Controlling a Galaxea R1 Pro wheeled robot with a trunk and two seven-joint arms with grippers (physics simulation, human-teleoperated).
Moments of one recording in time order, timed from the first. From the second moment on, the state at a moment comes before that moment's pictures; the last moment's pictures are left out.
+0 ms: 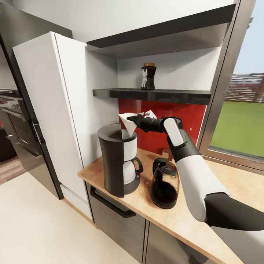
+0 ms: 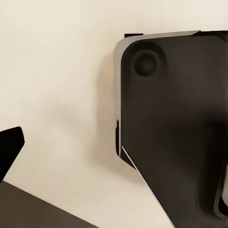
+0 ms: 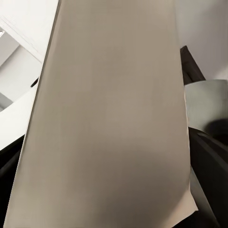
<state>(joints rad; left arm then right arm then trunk) 0.03 0.07 0.00 -0.11 -0.01 -0.09 0.00 -1.23 0.17 0.03 -0.88 -0.80 0.88 0.05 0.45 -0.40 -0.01</state>
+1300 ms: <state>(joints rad) 0.03 0.07 0.00 -0.11 -0.01 -0.09 0.00 -1.23 0.17 0.03 -0.77 -0.79 0.80 0.13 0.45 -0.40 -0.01</state>
